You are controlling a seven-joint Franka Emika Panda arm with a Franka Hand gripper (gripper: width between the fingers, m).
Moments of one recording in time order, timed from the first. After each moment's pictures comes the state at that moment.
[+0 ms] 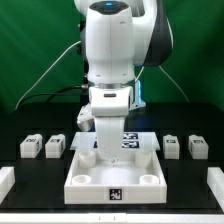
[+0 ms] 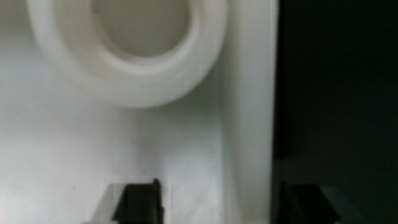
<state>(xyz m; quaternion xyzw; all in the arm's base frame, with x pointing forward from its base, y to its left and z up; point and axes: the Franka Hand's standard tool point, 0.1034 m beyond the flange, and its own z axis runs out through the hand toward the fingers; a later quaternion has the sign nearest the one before) 0.425 -0.020 0.010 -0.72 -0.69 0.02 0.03</state>
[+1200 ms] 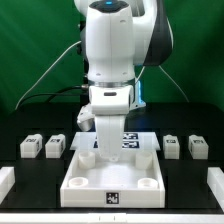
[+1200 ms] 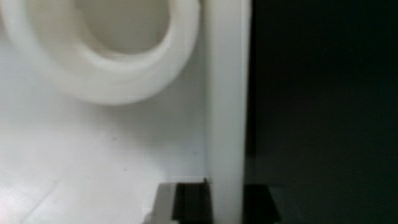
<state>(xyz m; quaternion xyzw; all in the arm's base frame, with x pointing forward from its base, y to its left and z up) 0.435 -0.014 0.013 -0.72 -0.69 0.01 0.02</state>
